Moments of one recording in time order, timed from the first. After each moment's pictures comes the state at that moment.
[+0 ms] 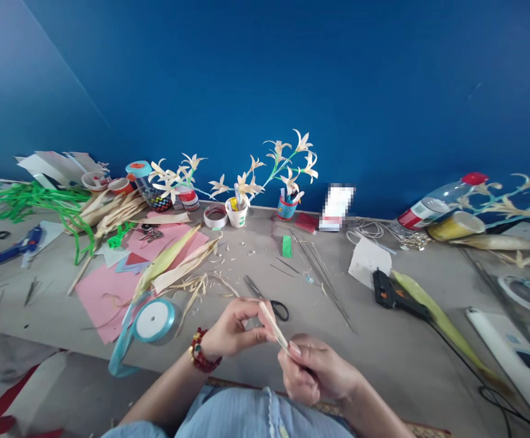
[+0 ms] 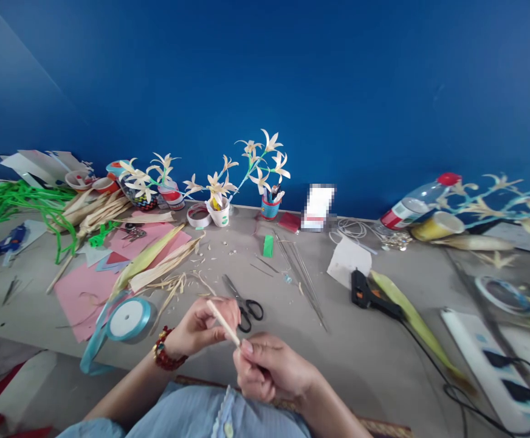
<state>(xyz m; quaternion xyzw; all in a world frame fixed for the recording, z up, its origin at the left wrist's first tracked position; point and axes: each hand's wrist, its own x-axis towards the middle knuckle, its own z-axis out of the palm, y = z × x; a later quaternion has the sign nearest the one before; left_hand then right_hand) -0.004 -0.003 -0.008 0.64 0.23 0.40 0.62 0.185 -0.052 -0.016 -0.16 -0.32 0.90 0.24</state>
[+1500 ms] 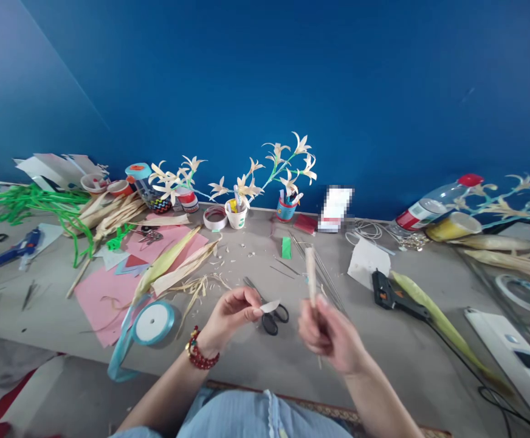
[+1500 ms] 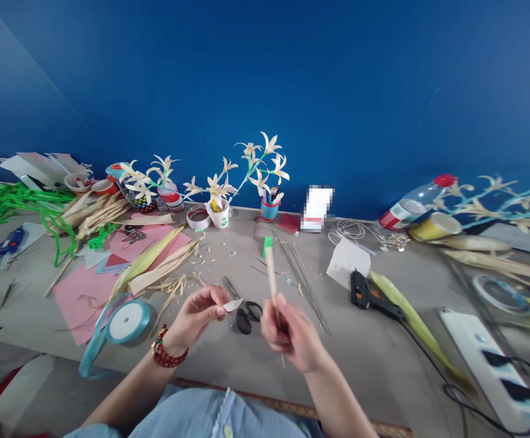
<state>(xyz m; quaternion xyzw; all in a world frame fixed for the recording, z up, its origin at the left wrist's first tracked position) -0.009 0.001 -0.028 0.45 0.28 0.48 0.70 0.209 -0.029 -0.007 -0.32 -0.36 0.79 0.39</state>
